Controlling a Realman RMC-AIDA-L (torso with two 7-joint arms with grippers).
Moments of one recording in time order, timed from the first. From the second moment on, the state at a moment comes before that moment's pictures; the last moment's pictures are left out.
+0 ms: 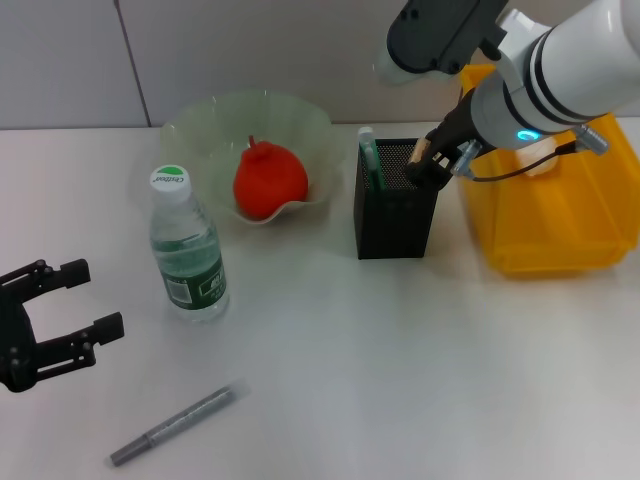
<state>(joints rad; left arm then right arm) -0.23 -2.06 0.54 0.89 1.87 1.79 -1.28 0.83 2.08 -1.57 -1.29 -2.83 -1.21 2.66</state>
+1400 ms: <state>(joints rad) -0.30 -2.06 0.84 1.68 2.27 2.00 -1.90 0.59 2.08 -1.48 -1.68 -2.59 -1.66 2.60</state>
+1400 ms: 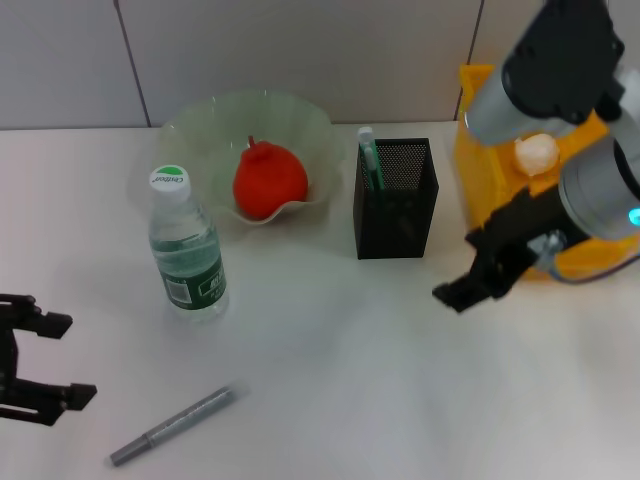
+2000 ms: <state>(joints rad) -0.38 -2.07 1.05 1.66 2.47 1.97 -2.08 0.34 2.08 -1.20 -1.38 -2.06 -1.64 1.81</state>
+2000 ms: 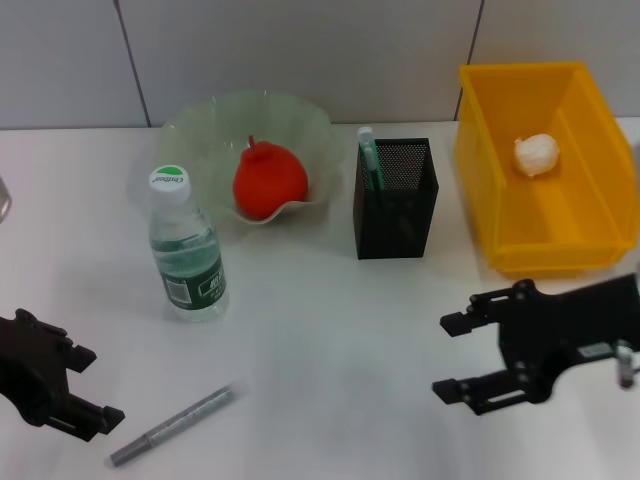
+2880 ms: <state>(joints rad) -0.30 -2.07 1.31 1.54 2.57 1.70 -2.23 0.34 2.08 -0.87 -1.14 -1.92 -1.80 1.56</state>
